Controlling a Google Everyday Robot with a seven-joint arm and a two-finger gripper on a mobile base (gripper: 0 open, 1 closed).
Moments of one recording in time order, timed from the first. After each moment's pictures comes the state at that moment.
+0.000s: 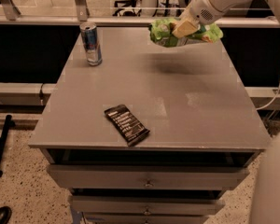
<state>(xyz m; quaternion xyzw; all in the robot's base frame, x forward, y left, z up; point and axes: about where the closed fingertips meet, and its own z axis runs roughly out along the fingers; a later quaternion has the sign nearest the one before) 0.732 -0.147 0.954 -0.55 0.75 0.02 0.38</state>
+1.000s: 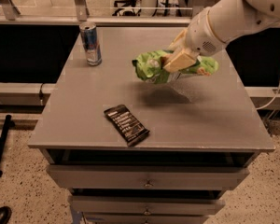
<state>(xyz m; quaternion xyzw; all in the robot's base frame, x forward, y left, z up) 0.599 -0.099 0.933 -0.62 0.69 0.08 0.37</state>
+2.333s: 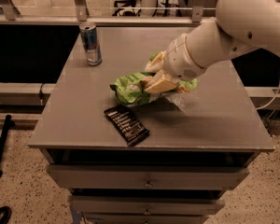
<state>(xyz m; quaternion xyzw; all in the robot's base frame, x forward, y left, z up) 0.547 -0.044 0.895 -0.68 0.64 0.11 0.35</state>
